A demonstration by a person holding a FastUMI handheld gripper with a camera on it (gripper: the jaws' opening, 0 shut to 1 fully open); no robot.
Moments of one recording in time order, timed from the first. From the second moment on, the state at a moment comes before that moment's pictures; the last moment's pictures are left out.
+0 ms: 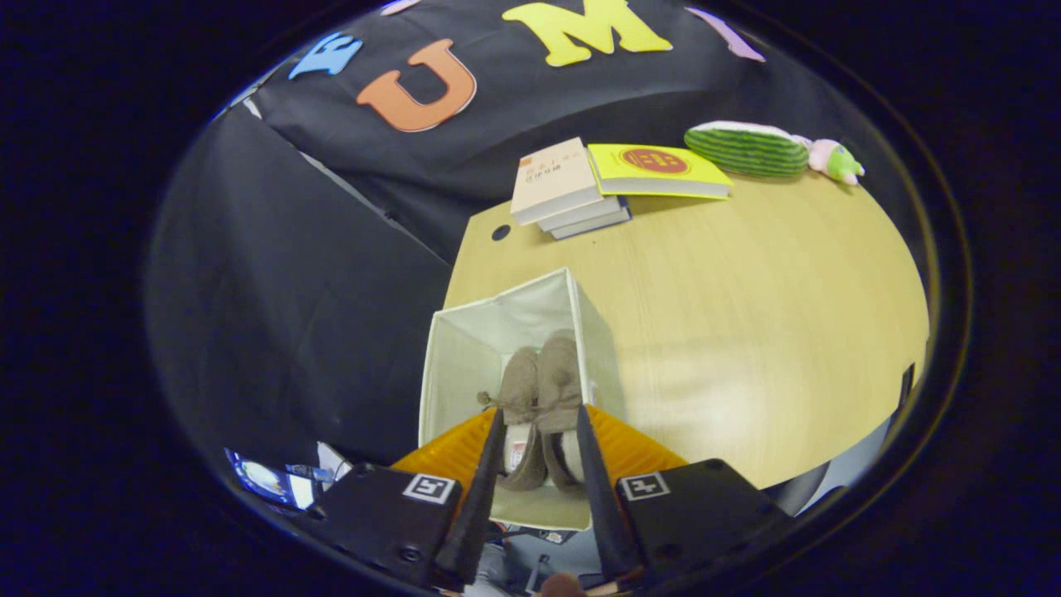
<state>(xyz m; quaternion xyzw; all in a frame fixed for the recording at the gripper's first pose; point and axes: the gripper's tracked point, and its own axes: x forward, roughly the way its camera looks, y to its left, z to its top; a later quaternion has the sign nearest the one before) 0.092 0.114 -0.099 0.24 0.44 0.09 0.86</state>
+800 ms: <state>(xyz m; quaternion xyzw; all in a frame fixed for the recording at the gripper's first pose) 0.084 0.004 0.017 0.07 0.07 0.00 0.99</state>
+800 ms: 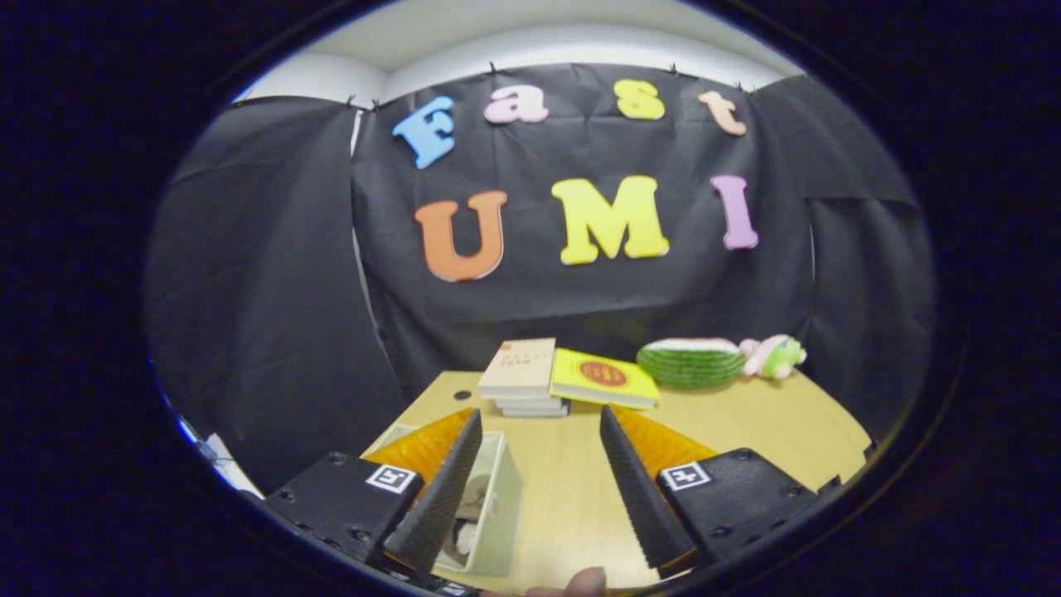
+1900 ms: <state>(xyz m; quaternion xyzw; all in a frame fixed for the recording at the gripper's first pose) -0.002 -0.010 0.025 0.05 0.00 0.01 1.00</state>
